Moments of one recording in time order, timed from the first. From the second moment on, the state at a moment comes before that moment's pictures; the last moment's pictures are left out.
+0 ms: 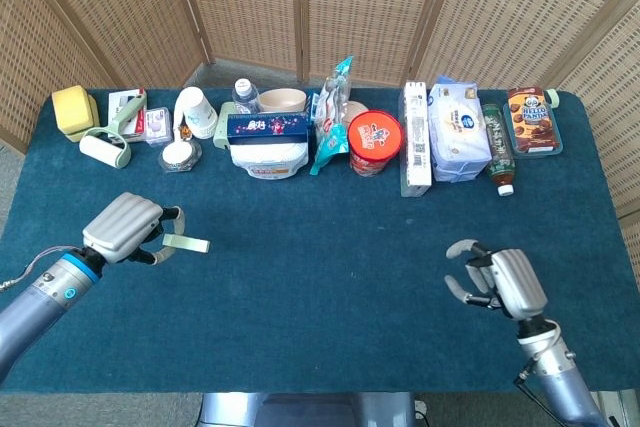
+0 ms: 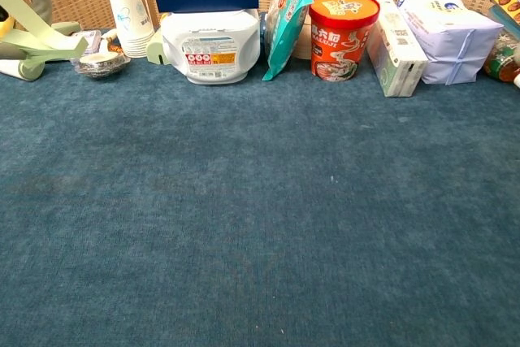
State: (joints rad) left arm -0.69 -0.83 -0.06 -1.90 1.40 0.89 -0.08; right arm 0.25 -1.26 0.12 -1.63 -1.64 1.34 0.32
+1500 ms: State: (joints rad) left arm -0.96 -0.85 -0.17 -1.93 1.31 0.55 0.02; right arm 0.38 -1.48 0.17 -1.62 -1.58 1.38 0.27
